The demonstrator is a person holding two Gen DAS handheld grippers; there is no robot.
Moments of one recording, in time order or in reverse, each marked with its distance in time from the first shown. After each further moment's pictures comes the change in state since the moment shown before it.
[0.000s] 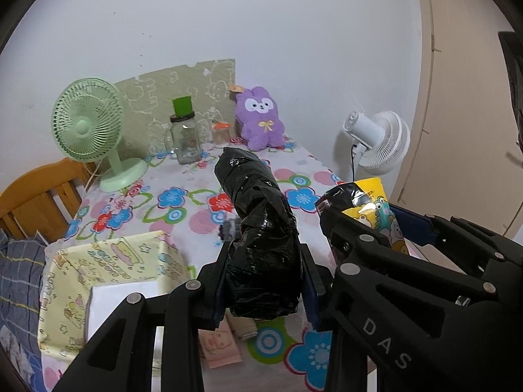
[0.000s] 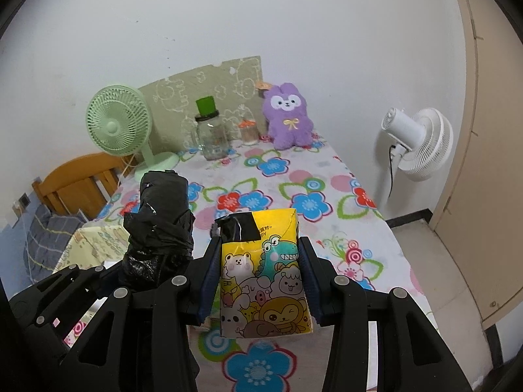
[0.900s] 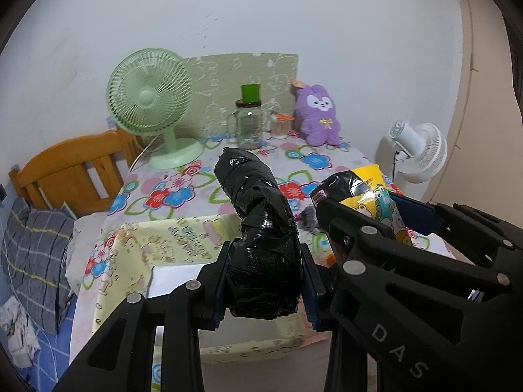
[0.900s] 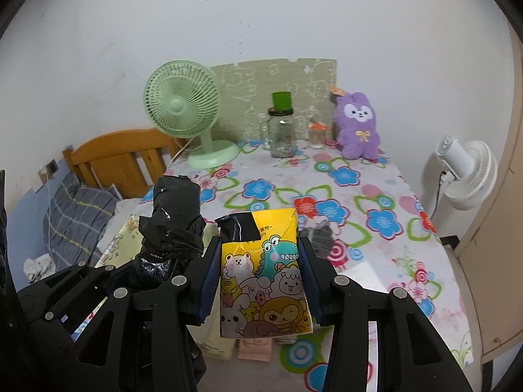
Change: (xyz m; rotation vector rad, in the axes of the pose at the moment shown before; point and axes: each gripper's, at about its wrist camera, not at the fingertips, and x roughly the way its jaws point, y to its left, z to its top) left arm -0.021 0.098 -0.018 -0.108 0.036 0.107; right arm 0.012 0.111 0.011 -0.148 0.033 0.132
